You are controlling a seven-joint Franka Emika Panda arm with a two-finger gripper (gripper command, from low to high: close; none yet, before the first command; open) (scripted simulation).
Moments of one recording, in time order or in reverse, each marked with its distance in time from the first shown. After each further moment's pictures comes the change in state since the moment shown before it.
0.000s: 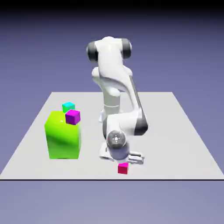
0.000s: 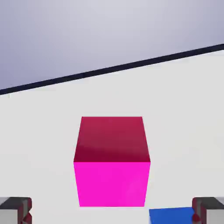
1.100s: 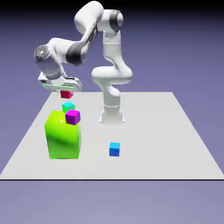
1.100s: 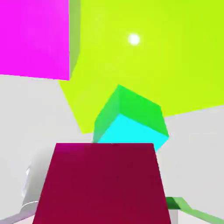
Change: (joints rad) arm 0.085 -0.855 -0.731 -0.295 -0.283 -0.537 -0.433
